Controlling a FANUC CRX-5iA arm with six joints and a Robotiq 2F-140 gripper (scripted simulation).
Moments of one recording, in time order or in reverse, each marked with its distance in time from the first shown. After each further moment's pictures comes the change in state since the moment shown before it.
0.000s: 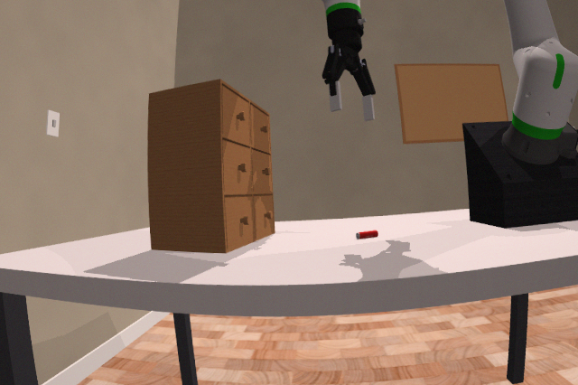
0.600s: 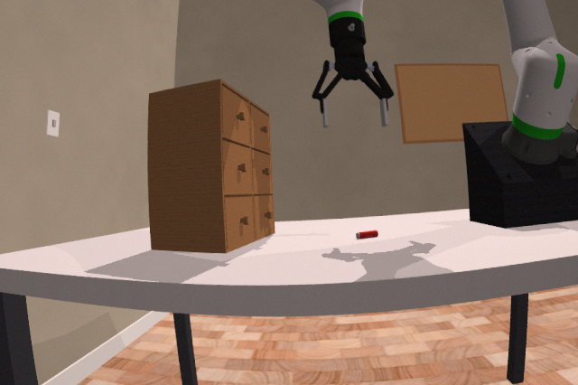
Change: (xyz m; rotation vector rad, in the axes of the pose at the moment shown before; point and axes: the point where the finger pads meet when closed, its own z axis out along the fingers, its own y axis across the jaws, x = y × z) arm -0.002 0.002 0.026 0.000 0.002 0.760
